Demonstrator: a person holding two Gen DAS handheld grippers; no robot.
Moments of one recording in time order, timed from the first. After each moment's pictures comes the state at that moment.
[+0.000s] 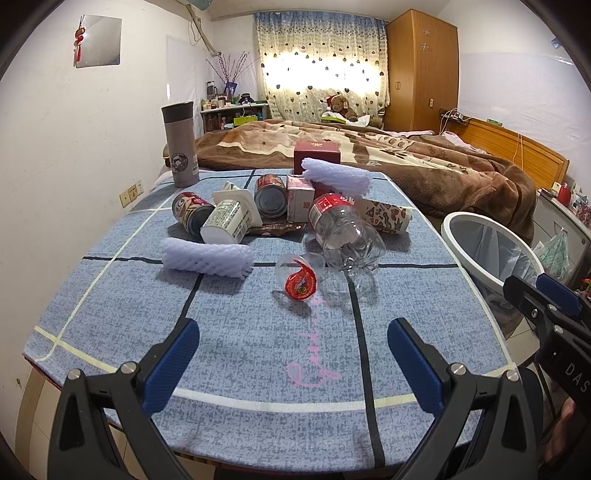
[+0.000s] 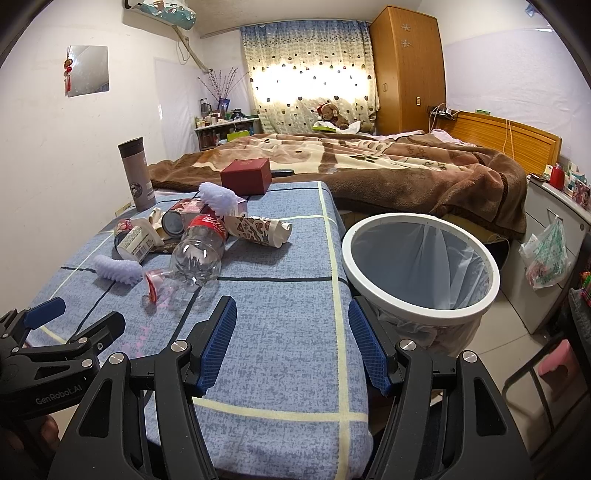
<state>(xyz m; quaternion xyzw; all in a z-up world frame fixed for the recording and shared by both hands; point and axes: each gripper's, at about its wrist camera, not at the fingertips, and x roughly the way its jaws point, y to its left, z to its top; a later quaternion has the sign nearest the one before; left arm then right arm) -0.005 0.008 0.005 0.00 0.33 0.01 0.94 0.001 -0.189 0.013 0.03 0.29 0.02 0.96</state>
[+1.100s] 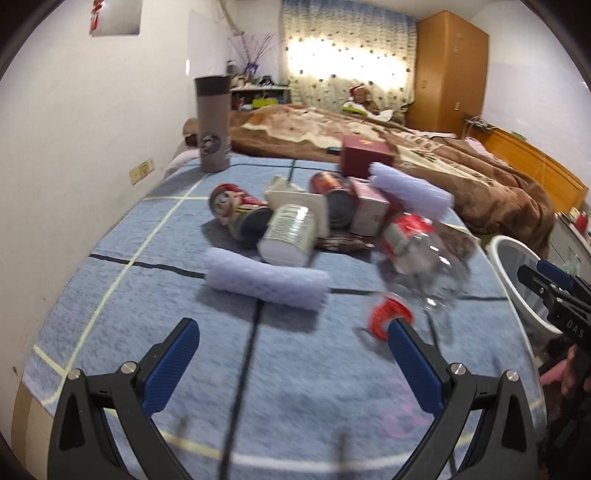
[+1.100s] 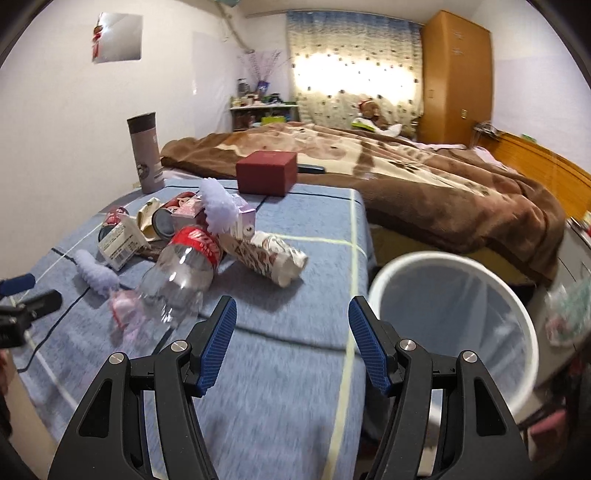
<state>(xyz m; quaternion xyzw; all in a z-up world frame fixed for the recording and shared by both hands) 0.055 0.087 0.001 -0.05 0.36 0.03 0.93 0.101 -0.191 0.007 -0.04 0.31 0.09 0.95</state>
